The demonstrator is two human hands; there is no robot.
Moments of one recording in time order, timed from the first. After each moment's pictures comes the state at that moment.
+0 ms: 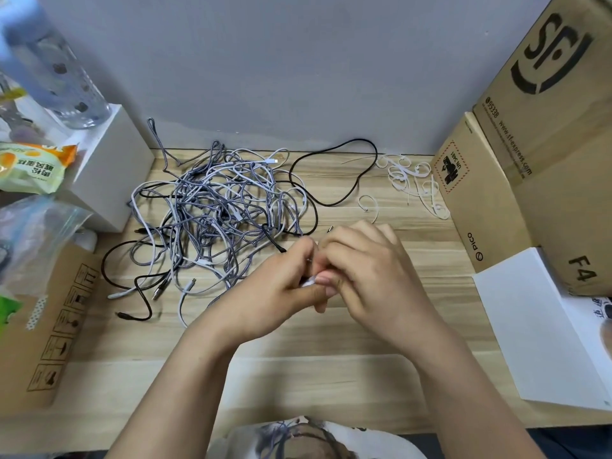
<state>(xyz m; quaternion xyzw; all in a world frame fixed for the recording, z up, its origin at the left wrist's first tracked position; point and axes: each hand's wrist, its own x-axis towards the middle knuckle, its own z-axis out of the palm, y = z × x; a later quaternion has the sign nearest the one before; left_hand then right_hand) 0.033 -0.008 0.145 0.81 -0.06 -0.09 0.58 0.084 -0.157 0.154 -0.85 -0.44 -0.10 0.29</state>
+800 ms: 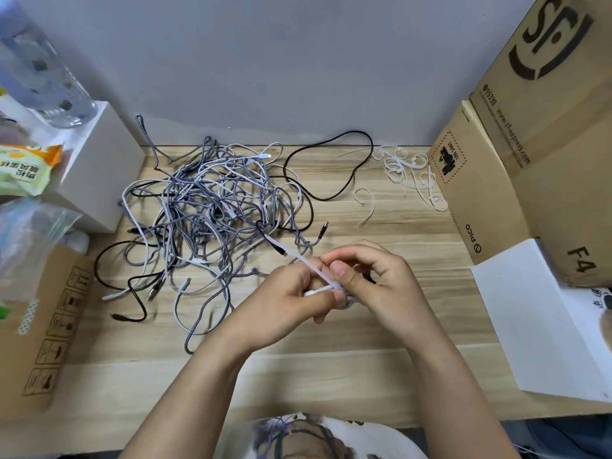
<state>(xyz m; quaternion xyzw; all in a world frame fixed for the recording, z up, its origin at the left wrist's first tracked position) 0.035 -0.026 0.122 0.71 -0.03 -0.15 0.69 0.083 -0.175 0.124 -0.76 -0.20 0.16 0.60</state>
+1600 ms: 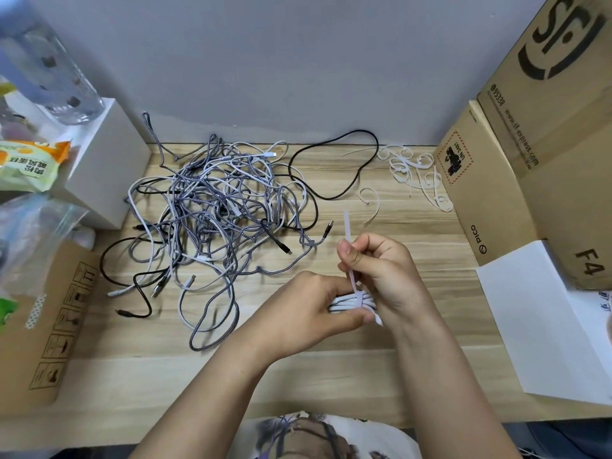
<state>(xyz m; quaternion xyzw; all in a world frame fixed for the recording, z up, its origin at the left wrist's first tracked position) 0.035 -0.037 0.110 0.84 -0.08 -0.14 0.51 0.092 -0.156 0.124 -0.61 0.03 0.25 0.75</state>
